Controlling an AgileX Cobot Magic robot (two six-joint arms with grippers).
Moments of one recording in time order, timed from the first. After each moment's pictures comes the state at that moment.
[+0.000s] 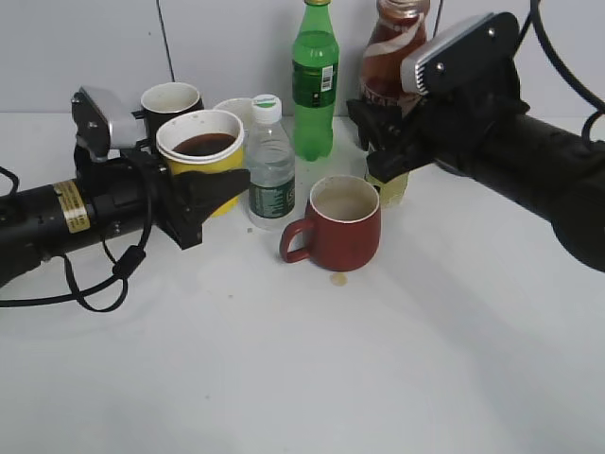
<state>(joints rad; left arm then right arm) -0.30 1.93 -0.68 0.78 -1.16 -0.33 0.46 1.72 -0.71 -0.16 -0.85 -0.20</state>
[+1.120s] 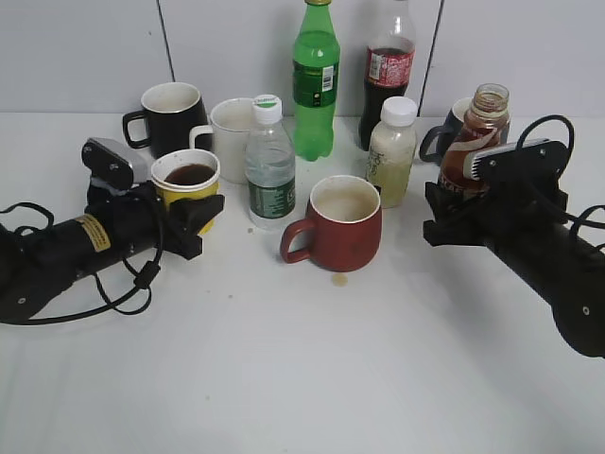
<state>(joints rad) -0.24 2.20 -0.77 0.55 -1.16 -0.19 0.35 2.02 -0.53 0.14 -1.17 -0.15</state>
